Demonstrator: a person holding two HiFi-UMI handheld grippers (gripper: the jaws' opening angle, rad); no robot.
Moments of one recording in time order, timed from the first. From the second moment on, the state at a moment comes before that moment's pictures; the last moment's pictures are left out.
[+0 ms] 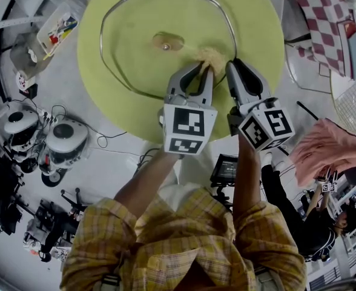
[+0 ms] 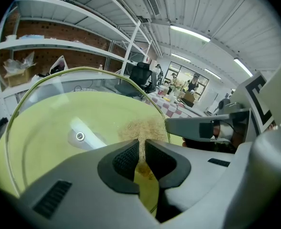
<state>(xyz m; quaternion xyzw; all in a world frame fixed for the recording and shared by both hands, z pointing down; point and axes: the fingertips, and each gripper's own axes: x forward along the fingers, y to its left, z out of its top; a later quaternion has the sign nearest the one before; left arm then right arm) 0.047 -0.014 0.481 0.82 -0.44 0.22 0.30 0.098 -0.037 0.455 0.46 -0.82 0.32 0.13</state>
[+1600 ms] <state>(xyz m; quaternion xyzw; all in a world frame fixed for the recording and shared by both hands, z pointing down) -0.025 -0.017 0.498 0.78 -0.49 0.24 0.32 0.103 -0.045 0.452 0.49 -0.81 0.30 0.14</state>
